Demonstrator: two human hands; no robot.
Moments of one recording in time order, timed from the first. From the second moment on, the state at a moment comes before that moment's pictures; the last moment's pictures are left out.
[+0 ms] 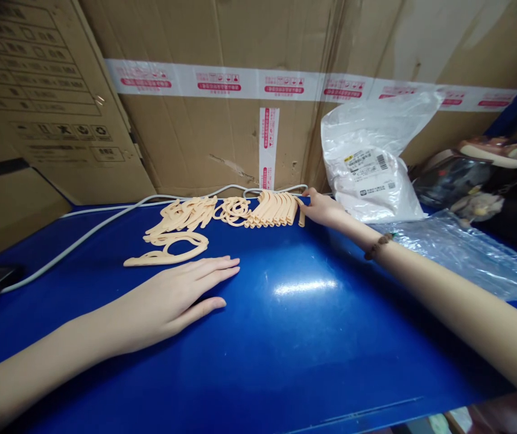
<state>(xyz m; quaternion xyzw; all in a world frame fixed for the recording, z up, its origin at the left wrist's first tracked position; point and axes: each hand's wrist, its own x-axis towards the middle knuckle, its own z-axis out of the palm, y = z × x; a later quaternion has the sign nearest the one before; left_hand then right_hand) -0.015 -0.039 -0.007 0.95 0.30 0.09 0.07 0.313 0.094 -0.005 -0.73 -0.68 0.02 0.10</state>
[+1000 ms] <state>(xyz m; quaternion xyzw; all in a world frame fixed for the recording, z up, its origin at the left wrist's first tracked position) -0.009 -0.042 0.002 0.94 0.30 0.16 0.10 0.218 -0.034 0.032 -0.32 -0.93 0.13 0.09</state>
